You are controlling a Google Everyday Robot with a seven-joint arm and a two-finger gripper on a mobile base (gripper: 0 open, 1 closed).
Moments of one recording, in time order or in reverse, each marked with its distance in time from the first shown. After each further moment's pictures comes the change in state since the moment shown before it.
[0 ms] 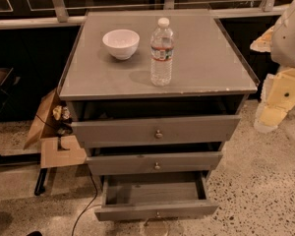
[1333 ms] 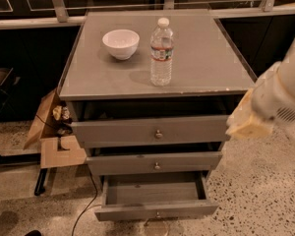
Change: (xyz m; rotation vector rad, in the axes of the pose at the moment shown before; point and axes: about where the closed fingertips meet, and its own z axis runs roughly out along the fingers) arm 0.008 0.040 0.082 -0.055 -0.106 0.064
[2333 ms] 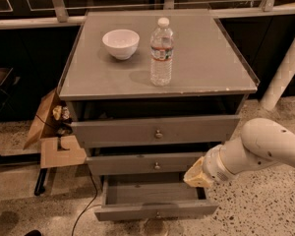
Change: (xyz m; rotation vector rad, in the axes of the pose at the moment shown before) arm 0.033 0.050 0.264 -0.246 -0.250 0.146
